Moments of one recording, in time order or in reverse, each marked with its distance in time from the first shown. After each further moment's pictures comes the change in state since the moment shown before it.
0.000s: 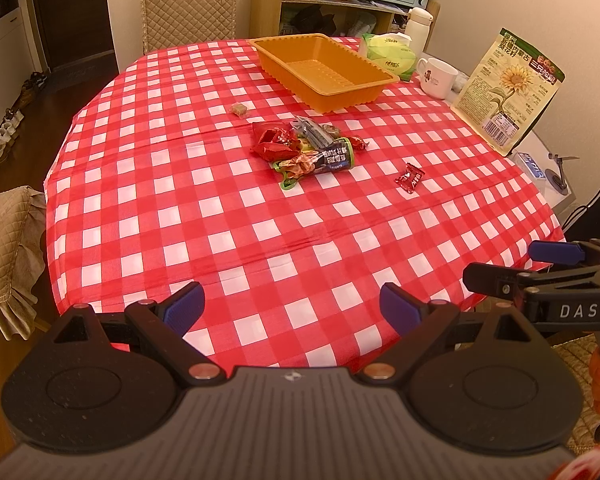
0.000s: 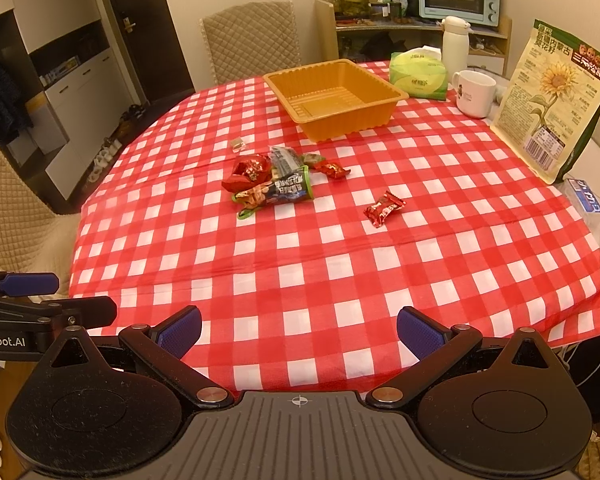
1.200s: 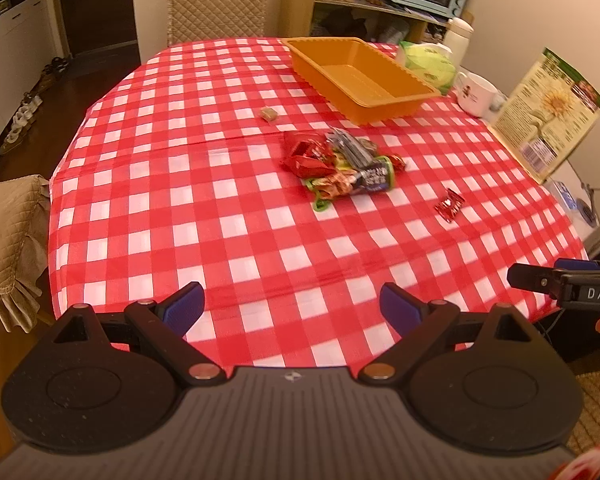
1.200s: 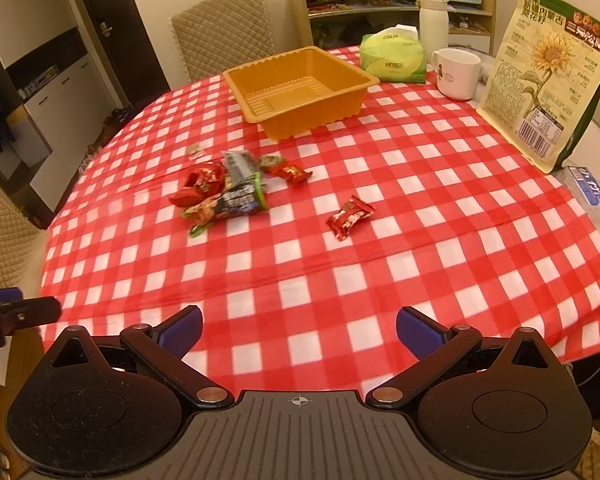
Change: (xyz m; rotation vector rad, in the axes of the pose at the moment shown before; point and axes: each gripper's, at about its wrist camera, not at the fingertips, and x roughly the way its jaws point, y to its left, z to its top) left arm 0.044 0.026 0.020 -0.084 -0.013 0.050; right arm 0.052 -0.057 0.027 0.072 0.022 -0.011
